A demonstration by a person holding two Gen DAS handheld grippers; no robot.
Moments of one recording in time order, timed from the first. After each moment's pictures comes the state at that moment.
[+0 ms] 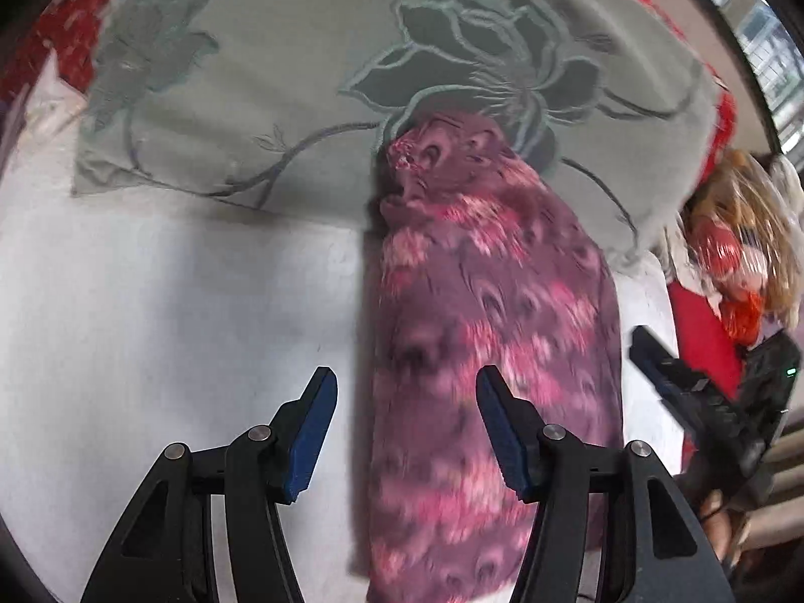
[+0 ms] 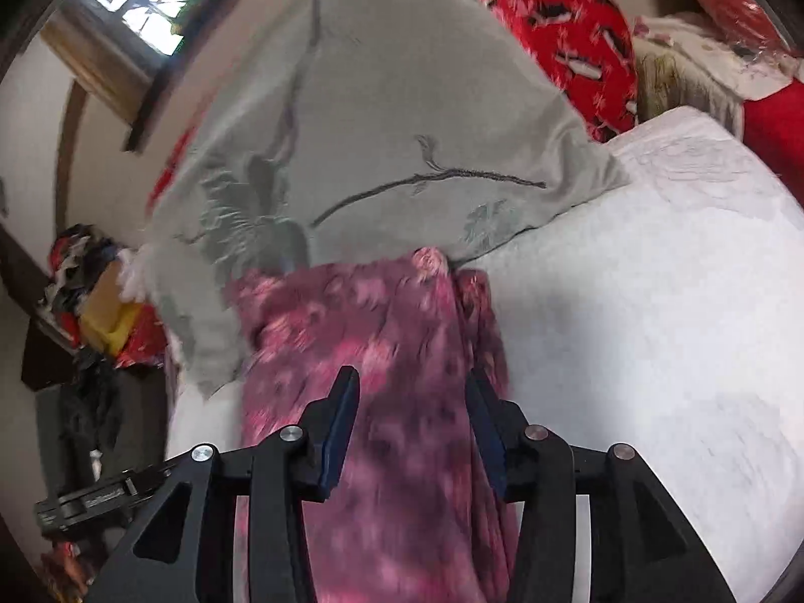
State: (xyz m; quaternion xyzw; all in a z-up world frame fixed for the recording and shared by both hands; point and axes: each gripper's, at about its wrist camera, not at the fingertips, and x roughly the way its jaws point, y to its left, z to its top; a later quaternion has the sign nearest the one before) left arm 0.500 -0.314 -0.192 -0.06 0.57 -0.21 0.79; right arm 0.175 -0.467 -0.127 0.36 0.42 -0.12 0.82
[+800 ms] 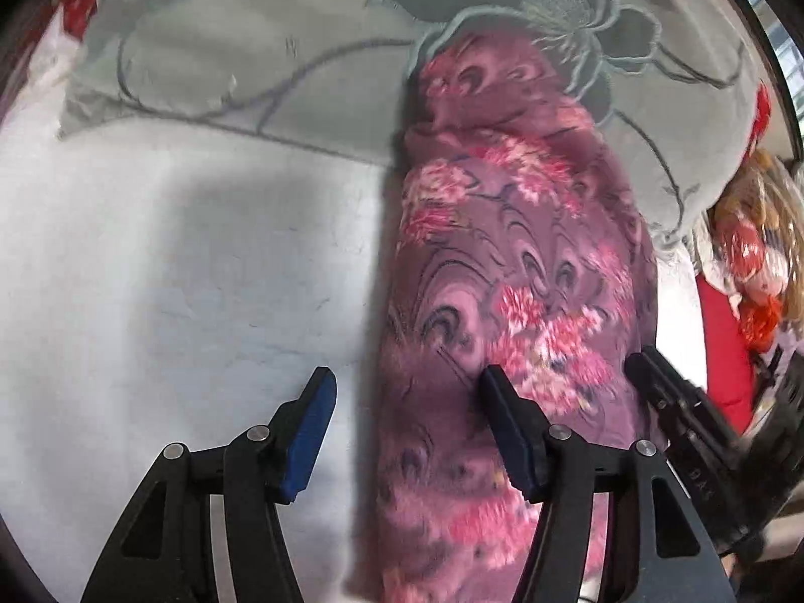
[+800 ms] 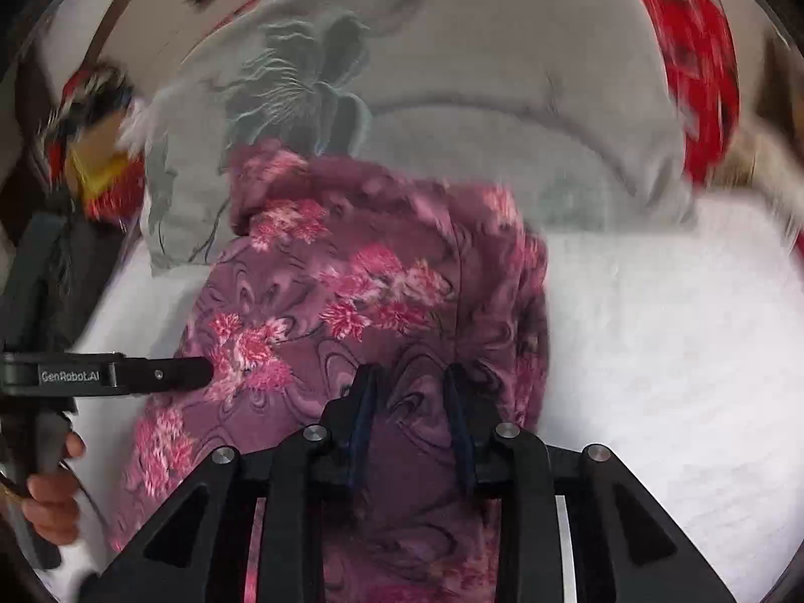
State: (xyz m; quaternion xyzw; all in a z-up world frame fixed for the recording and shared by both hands) left arm 0.480 -0.316 -0.240 -0.06 0.58 -0.19 0.79; right arm 0.184 -0.403 -0.144 0.15 0.49 -0.06 0.86
